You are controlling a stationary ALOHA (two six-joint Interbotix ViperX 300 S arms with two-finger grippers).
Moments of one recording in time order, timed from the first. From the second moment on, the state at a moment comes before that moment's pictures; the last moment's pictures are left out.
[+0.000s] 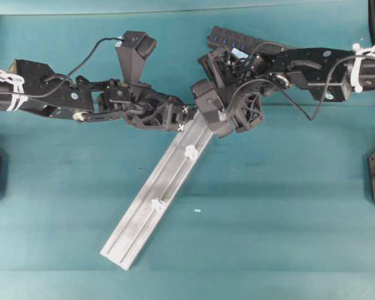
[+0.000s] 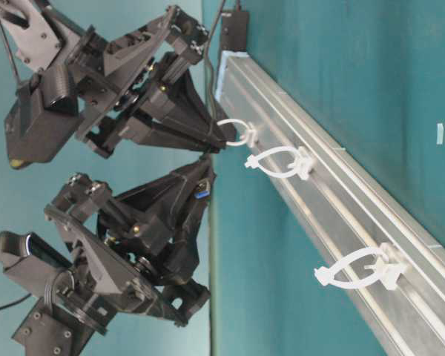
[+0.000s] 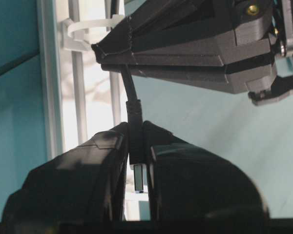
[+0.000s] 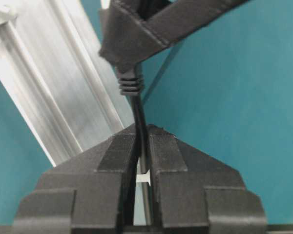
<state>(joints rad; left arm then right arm) 0.22 0.09 0.61 0.02 -0.15 -0.93 -0.34 0.12 0.49 0.19 0.35 -1.18</state>
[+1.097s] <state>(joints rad) 0.20 -0.02 0.73 0.02 -0.18 -0.87 -0.32 0.15 0.48 0.07 0.40 -1.18</state>
